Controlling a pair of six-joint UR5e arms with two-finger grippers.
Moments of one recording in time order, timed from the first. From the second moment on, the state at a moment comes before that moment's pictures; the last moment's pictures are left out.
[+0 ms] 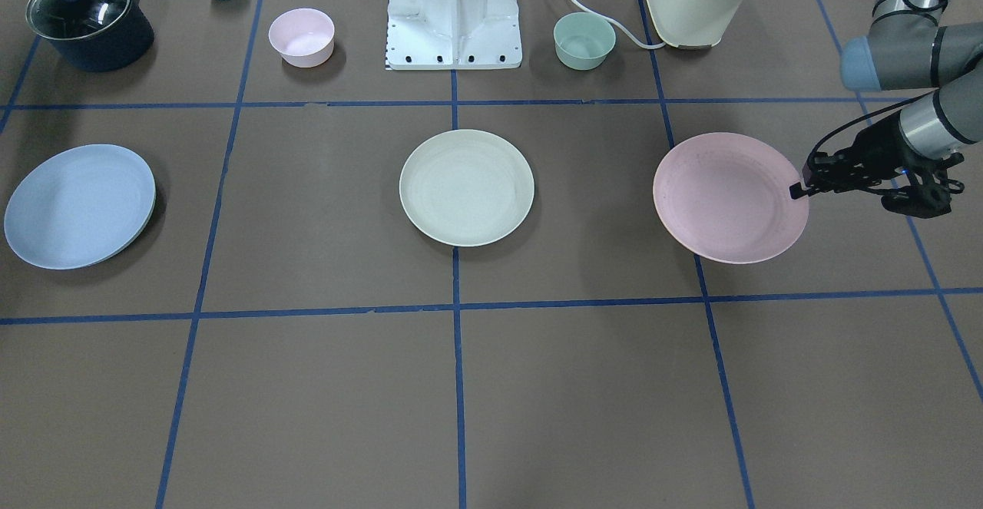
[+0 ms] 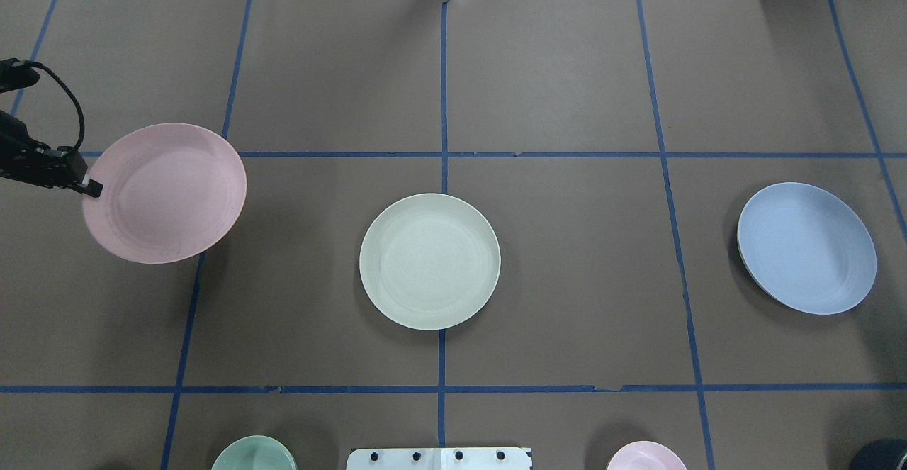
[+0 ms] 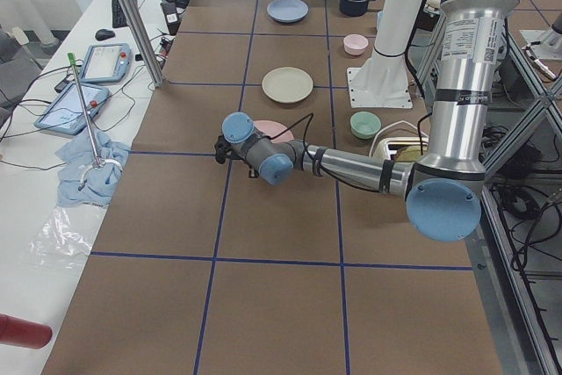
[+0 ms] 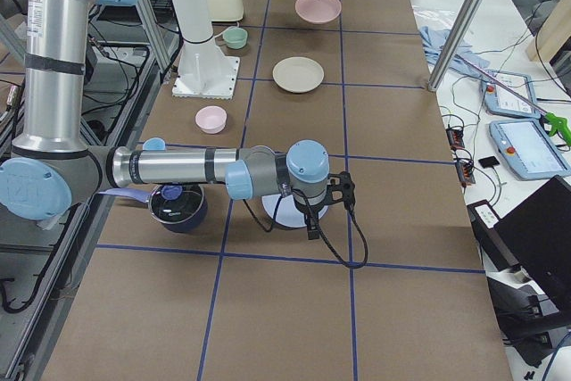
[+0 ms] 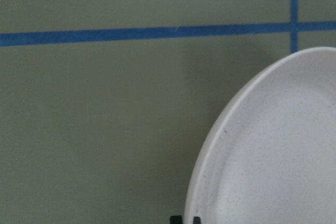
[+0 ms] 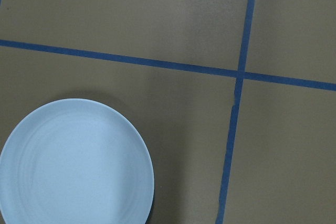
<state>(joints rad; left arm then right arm) -1.10 -1.66 -1.67 -2.08 -2.56 -0.80 1.52 -1.71 1.77 -1.44 2.44 0.03</state>
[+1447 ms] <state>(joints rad) -0.66 -2.01 -1.70 -2.08 -2.36 -1.33 1.44 -1.70 1.79 -1.41 2.44 0.08</state>
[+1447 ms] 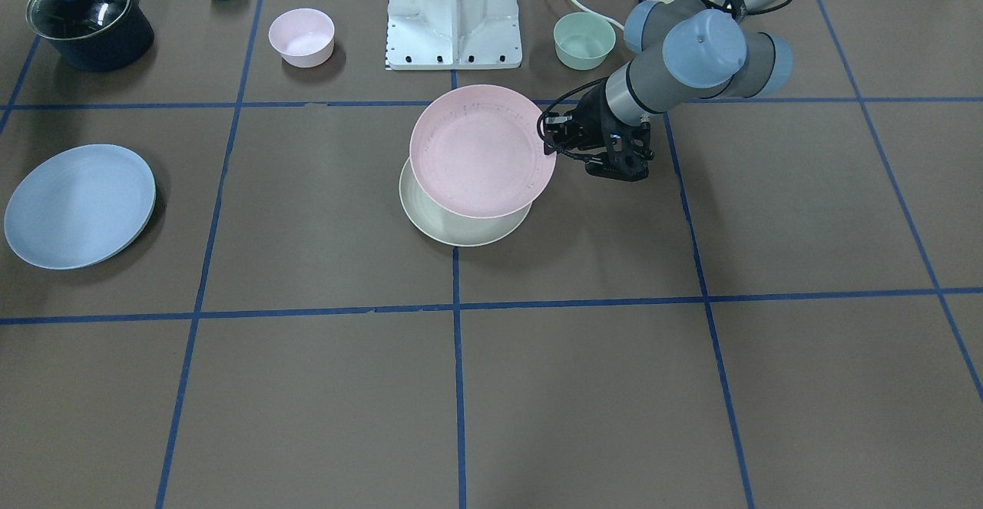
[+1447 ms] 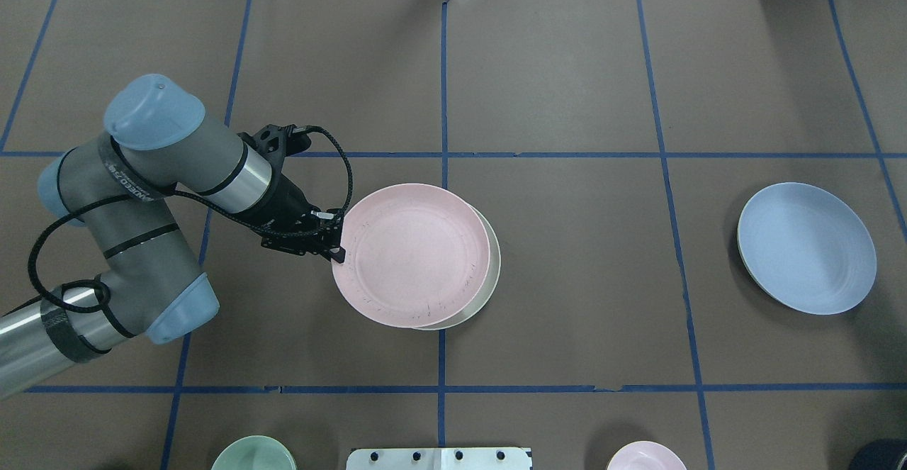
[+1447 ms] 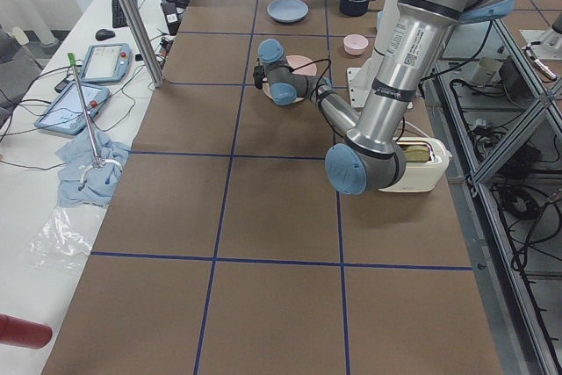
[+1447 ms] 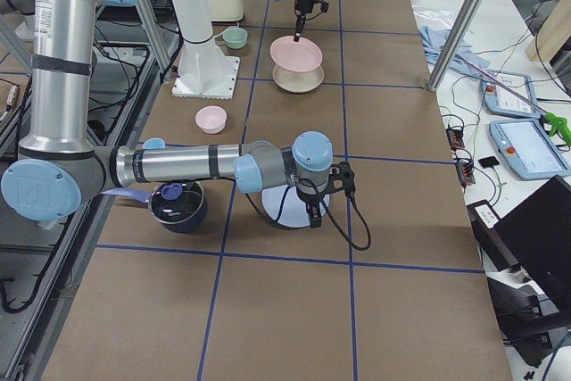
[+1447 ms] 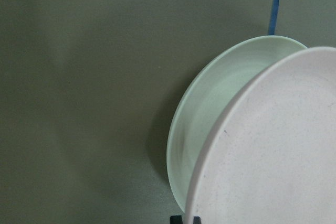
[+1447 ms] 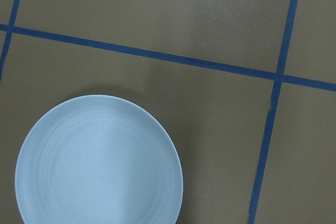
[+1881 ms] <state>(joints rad) -0.64 -2.03 -1.66 -2.11 -2.32 -1.33 1.43 -1.70 1.79 -1.41 2.44 0.08</state>
